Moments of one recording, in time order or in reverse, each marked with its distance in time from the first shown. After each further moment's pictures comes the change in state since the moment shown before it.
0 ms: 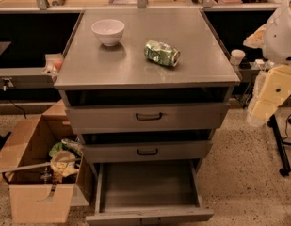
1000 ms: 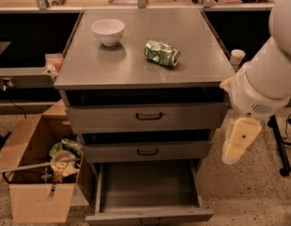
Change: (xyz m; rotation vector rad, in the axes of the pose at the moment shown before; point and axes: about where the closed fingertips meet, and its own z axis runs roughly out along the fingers) arm 0.002 0.040 0.097 -0.057 0.019 -0.039
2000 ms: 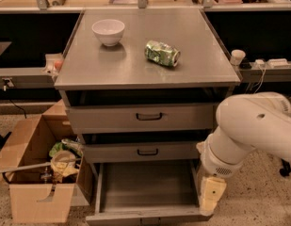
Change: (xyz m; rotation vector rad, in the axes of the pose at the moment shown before) arm 0.020 0.085 0.167 -0.214 0.016 0.002
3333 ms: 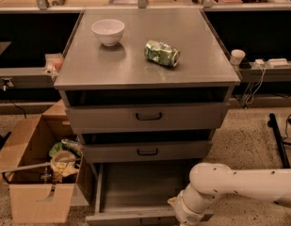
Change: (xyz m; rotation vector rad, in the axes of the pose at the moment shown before) arm -0.012 0.074 0.256 -0.335 -0.206 -0.011
